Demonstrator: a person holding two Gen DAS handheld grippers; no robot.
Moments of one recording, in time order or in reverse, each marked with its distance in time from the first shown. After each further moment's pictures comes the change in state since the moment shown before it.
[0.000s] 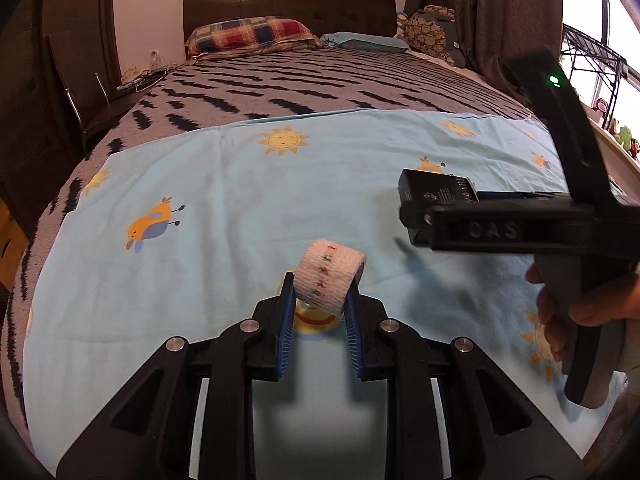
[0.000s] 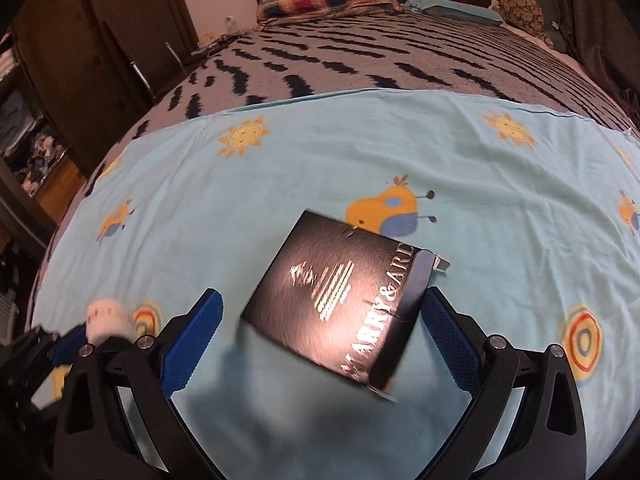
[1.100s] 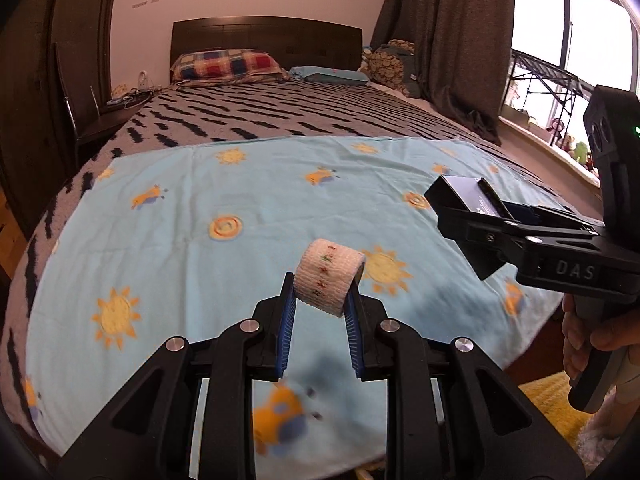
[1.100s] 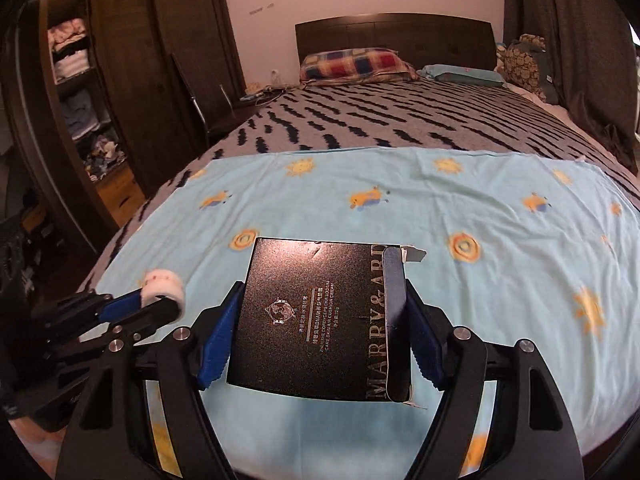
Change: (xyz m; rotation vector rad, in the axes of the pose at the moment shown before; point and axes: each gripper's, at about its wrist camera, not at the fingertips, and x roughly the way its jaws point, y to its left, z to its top) left arm -0.147 -0.082 -0.075 -0.021 -0.111 -0.124; right arm -0.220 -0.028 -0.145 -0.105 -0.216 0.087
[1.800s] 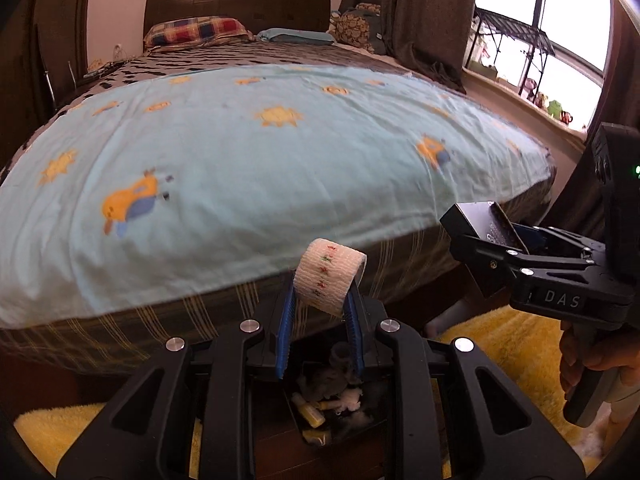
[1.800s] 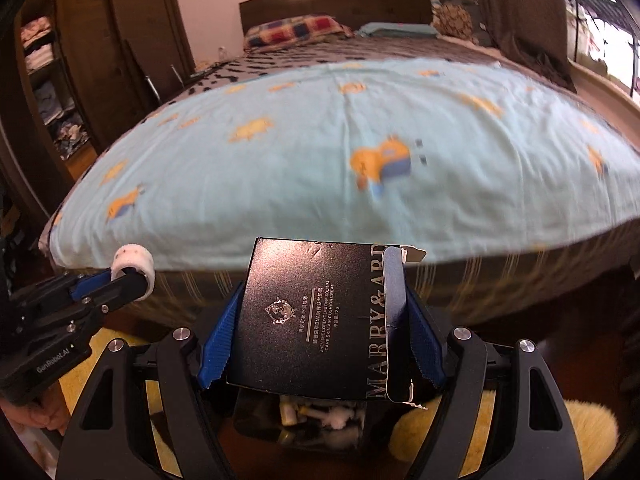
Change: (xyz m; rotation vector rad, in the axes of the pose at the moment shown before) left arm -0.010 -0.094 -0.148 0.047 0.107 -0.061; right arm -0.049 -0.053 -0.188 0.132 0.103 -0.153
